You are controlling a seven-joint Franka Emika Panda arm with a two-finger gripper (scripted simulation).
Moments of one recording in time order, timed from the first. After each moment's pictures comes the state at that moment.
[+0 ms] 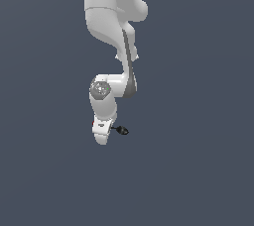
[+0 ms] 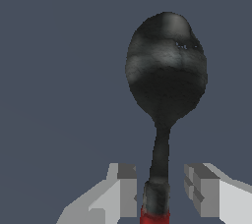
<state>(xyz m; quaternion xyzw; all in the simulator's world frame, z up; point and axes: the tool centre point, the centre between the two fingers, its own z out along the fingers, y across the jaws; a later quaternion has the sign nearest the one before) 0.015 -0.088 0.011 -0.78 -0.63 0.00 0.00</state>
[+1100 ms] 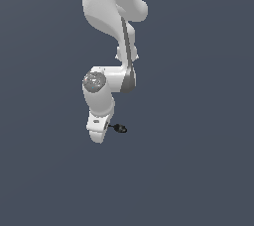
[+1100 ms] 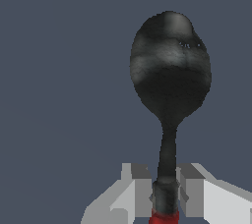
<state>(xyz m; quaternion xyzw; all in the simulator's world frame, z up) 0.024 -0.096 0.057 -0.78 -0.63 0.00 0.00</state>
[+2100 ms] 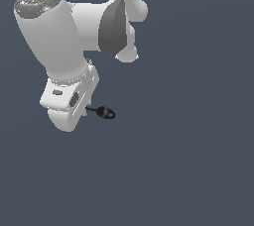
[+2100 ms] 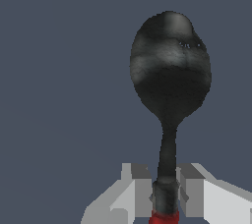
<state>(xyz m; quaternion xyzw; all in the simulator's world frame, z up) 0.068 -0.132 0.260 -0.78 -0.63 0.00 0.00</state>
